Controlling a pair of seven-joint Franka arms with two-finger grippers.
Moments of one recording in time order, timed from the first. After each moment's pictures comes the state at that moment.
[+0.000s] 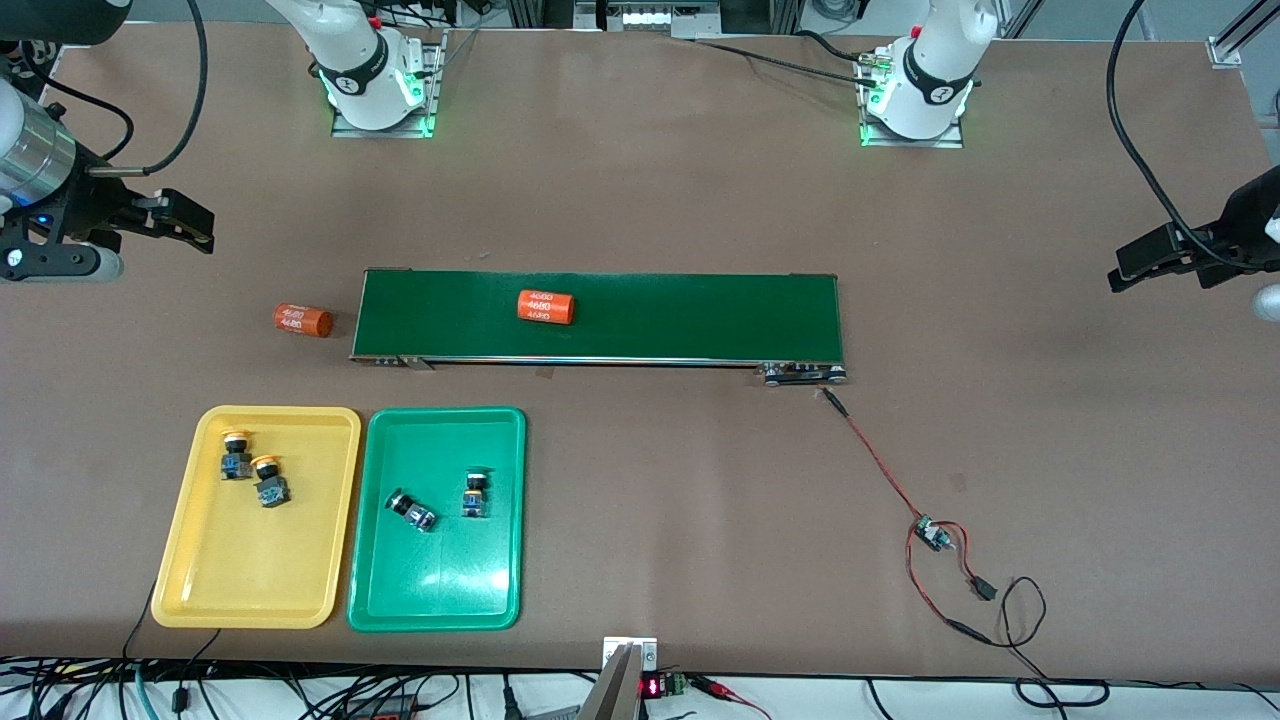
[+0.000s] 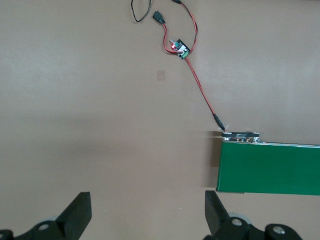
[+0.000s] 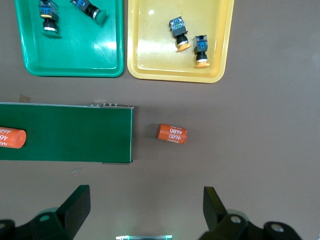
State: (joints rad) left arm -0.07 0.15 0.10 -1.38 -0.05 1.49 -0.05; right arm -0.10 0.07 0.19 -1.53 -0.10 1.49 0.06
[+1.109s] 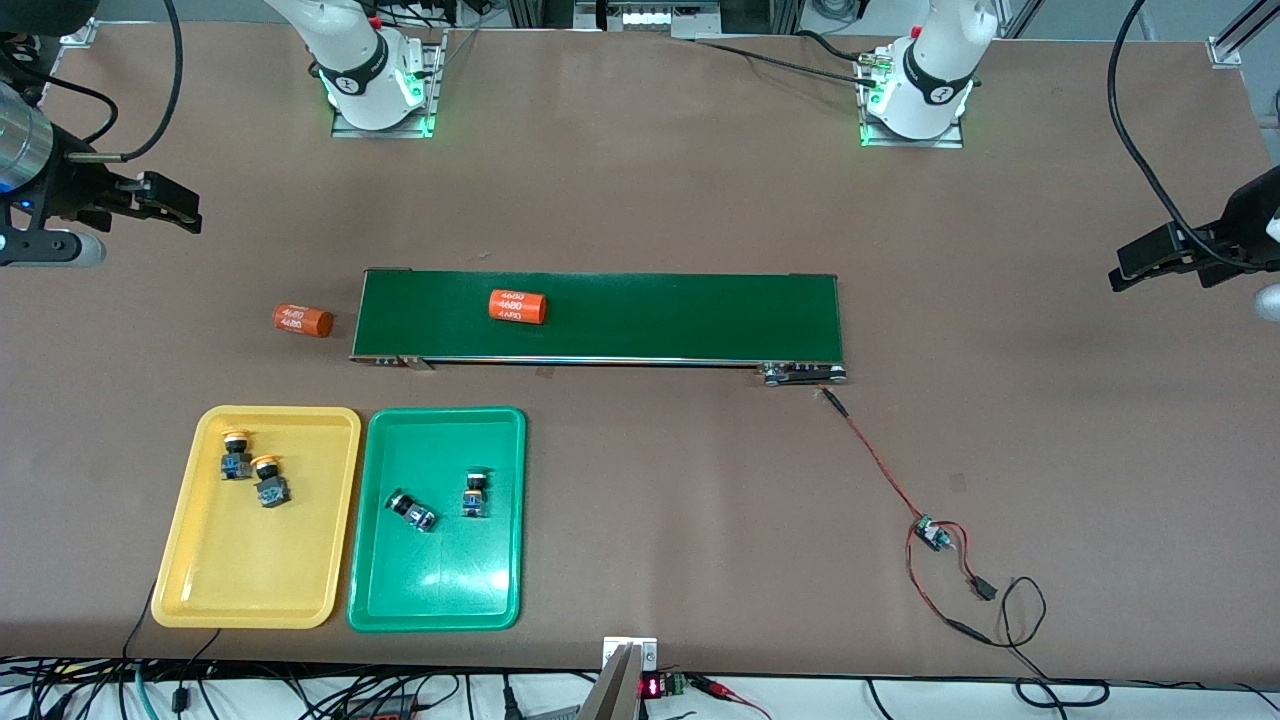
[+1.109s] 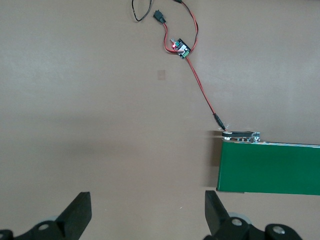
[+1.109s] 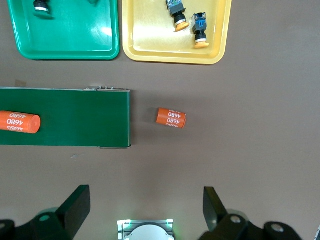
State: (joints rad) left arm -0.07 0.15 0.10 -1.38 -0.05 1.49 -0.05; right arm -0.03 0.03 0.09 -1.57 -0.07 1.45 0.03
